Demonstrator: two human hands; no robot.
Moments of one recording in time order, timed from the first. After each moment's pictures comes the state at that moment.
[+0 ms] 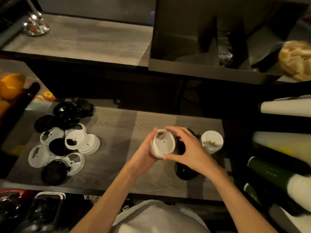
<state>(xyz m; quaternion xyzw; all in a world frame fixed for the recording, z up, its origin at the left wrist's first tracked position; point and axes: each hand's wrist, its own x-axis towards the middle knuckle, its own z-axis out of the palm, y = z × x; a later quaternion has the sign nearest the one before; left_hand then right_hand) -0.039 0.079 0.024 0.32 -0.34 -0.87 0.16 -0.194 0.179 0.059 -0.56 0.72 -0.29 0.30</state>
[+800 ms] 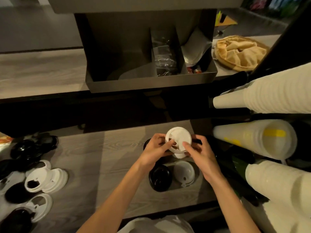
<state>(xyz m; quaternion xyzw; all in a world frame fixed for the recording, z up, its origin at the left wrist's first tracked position) -0.189 0.118 0.023 0.32 -0.55 -0.76 0.11 -0.307 0.263 0.013 -0.12 0.75 -0.57 0.31</state>
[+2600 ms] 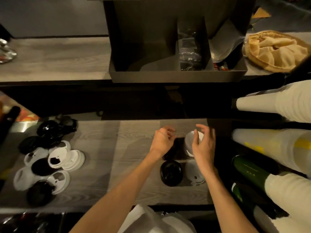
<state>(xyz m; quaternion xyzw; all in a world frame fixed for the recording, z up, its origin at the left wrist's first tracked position) -0.192 0.080 -0.014 0.42 -0.78 -0.45 0.13 -0.299 0.203 -0.032 -0.29 0.85 -0.43 0.01</state>
